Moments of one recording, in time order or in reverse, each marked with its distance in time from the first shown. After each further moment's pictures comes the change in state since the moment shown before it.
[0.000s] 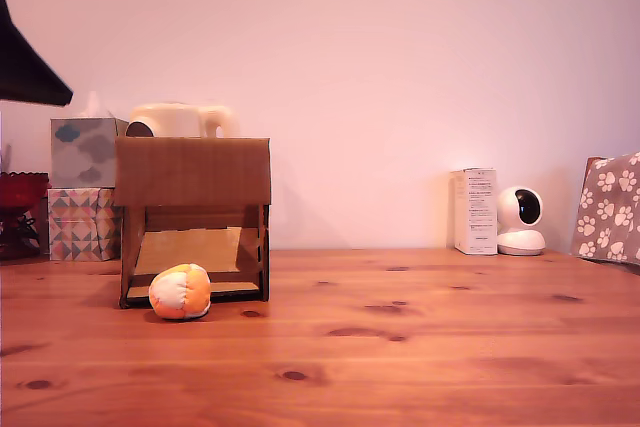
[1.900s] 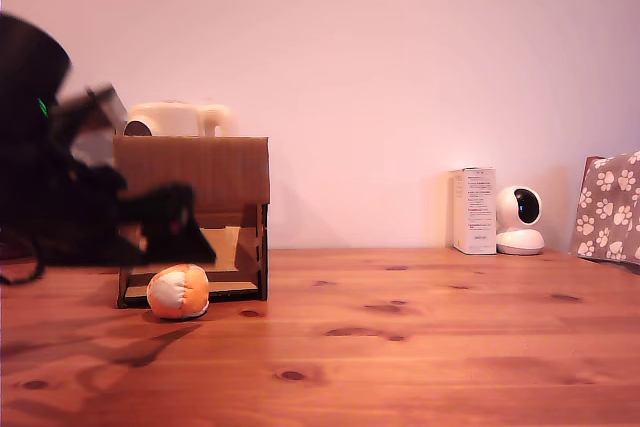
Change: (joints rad) arm -0.134 0.929 0.082 0.719 -0.168 0.039
